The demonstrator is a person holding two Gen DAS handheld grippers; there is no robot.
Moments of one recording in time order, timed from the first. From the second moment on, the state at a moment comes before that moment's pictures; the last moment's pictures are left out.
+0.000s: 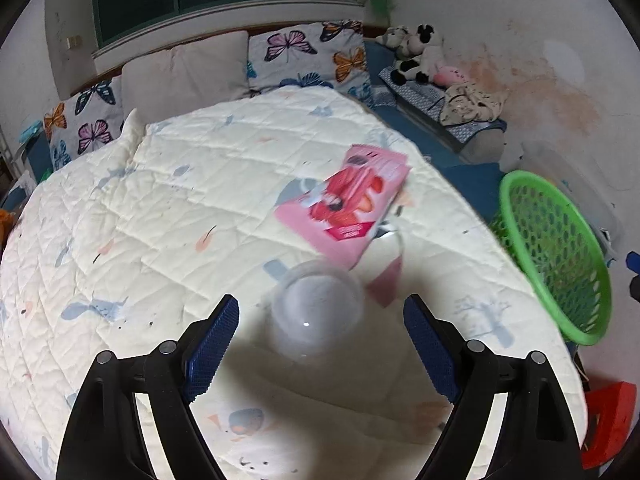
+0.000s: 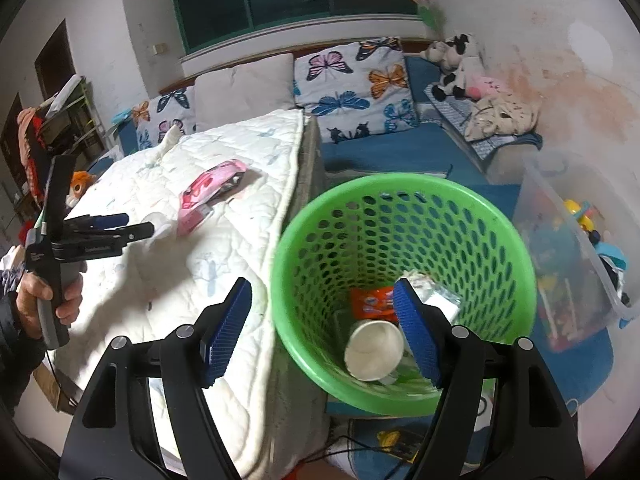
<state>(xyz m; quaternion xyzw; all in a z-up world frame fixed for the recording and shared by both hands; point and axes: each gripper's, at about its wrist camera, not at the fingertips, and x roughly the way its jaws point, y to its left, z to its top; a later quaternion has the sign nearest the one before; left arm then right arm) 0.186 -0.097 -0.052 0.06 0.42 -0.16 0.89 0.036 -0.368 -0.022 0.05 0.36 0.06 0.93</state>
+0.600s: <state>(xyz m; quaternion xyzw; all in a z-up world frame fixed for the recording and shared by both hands) 0.194 -0.090 -0.068 0.05 0.44 -0.18 0.88 0.059 -0.327 -0.026 0.03 0.38 0.09 0.92</state>
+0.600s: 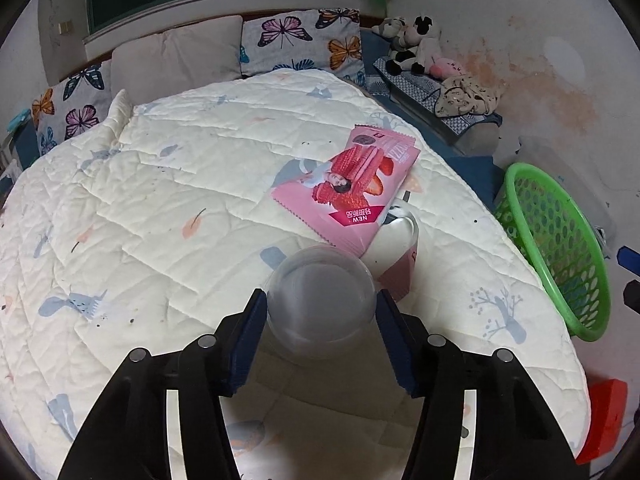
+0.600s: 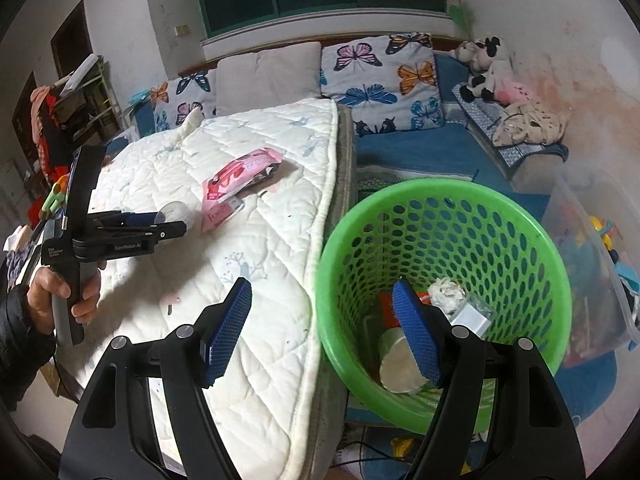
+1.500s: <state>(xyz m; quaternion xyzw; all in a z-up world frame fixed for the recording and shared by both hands) 0.170 -0.012 -0.023 0.01 0.39 -0.16 0.91 0.198 -0.237 -0.026 0.06 0.42 0.16 0.89</state>
